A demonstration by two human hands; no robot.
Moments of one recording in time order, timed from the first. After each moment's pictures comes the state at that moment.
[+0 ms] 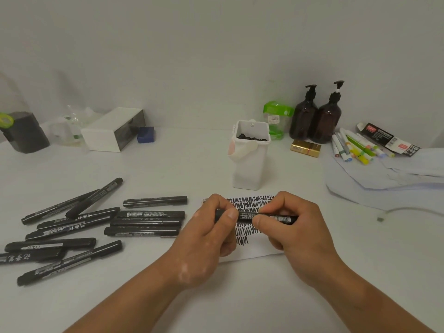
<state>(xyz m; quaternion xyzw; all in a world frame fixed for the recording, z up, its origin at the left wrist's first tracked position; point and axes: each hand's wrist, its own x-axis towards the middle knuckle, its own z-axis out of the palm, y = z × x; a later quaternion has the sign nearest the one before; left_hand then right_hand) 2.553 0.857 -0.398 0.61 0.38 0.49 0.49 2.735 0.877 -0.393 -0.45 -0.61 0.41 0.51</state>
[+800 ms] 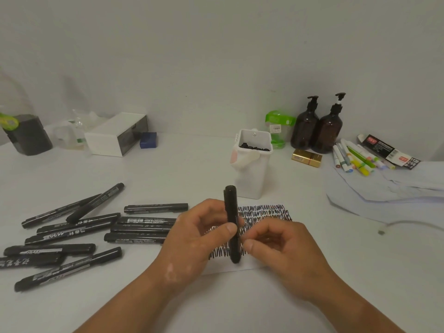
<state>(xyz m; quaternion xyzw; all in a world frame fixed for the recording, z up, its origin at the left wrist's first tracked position) 2.539 0.864 -0.402 0.59 0.38 0.53 0.49 2.737 0.875 -0.401 -0.41 -0.71 0.40 0.41</state>
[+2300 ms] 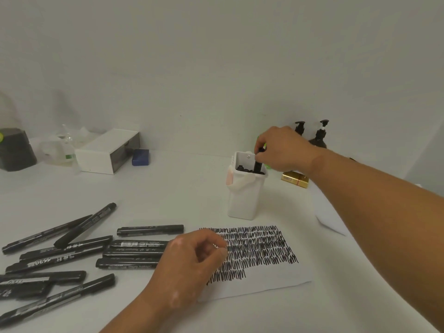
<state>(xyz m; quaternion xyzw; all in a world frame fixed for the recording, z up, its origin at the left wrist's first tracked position) 2.524 0.867 -0.399 0.64 0.52 0.46 0.34 2.724 1.045 -0.249 -0.58 -0.80 -0.04 0.12</state>
